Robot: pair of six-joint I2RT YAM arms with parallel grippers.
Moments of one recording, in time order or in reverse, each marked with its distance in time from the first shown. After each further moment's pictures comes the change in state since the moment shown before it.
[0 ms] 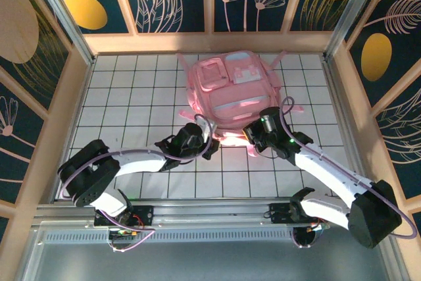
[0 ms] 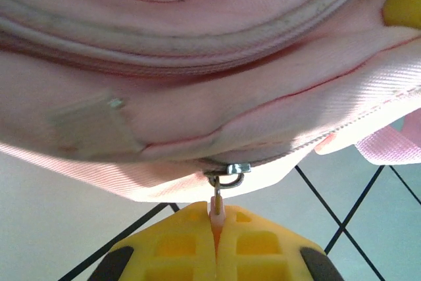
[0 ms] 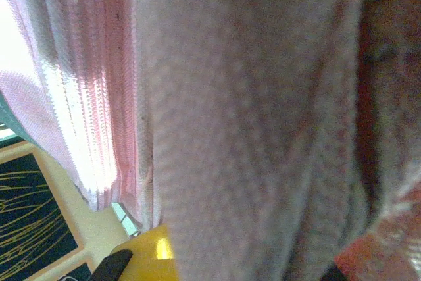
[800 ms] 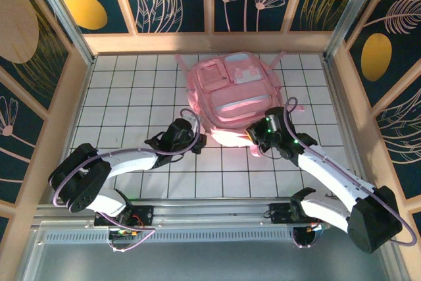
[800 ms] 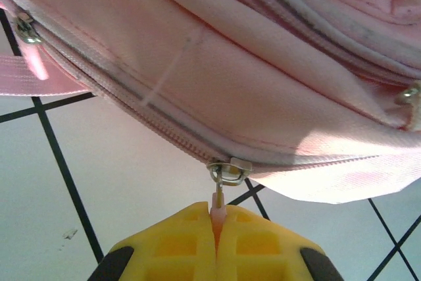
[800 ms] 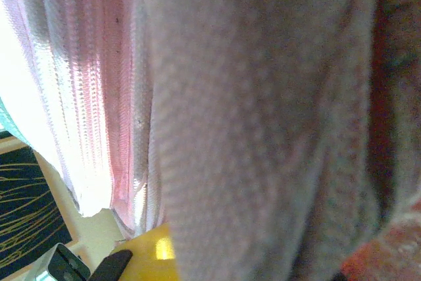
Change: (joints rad) left arm 0.112 -0.062 -0.037 -0.084 -0.030 -0.037; right arm -0.058 -0.034 -0.018 -0.017 -0.048 -0.084
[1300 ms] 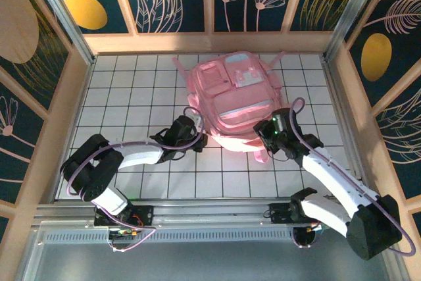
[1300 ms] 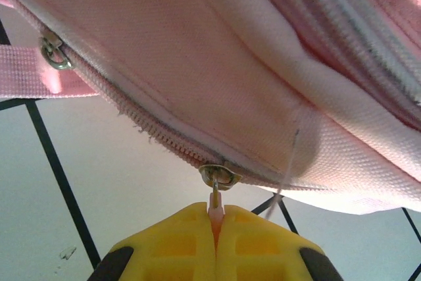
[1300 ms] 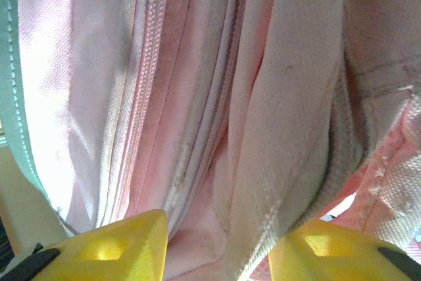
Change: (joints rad) left arm 0.024 0.114 0.061 -0.008 0.053 0.007; right arm -0.066 -0.060 -0.002 -0.124 0.067 -0.117
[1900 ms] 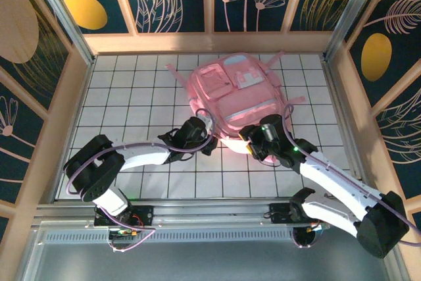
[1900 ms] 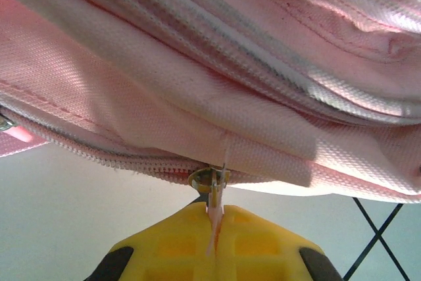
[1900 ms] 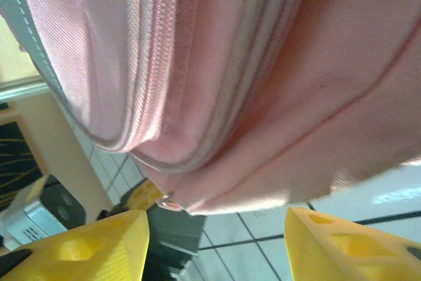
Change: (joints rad) left arm -0.110 0.019 0.085 -0.060 -0.019 0.022; right arm 0.204 0.006 -0.019 0.079 -0.033 0.222
